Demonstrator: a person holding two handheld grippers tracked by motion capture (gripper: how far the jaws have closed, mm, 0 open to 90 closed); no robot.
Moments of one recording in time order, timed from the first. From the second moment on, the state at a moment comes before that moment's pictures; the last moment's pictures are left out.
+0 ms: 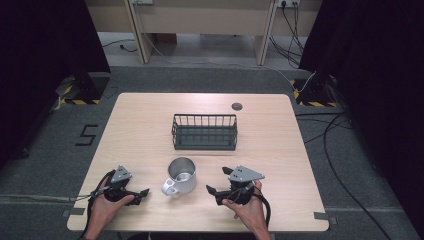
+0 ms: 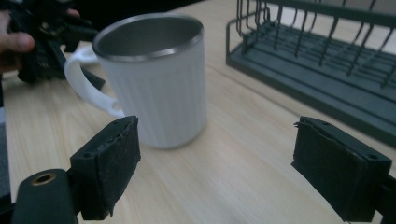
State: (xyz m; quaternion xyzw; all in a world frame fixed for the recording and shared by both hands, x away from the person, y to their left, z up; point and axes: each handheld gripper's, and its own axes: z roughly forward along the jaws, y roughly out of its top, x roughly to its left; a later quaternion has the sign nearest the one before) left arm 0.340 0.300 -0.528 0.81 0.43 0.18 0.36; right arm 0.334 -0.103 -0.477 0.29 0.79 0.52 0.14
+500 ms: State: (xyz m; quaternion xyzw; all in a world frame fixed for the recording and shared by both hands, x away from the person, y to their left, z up) left arm 0.340 0.300 -0.528 0.81 0.43 0.18 0.36; right arm 0.342 -0.059 -0.464 0.25 0.78 0.56 0.13
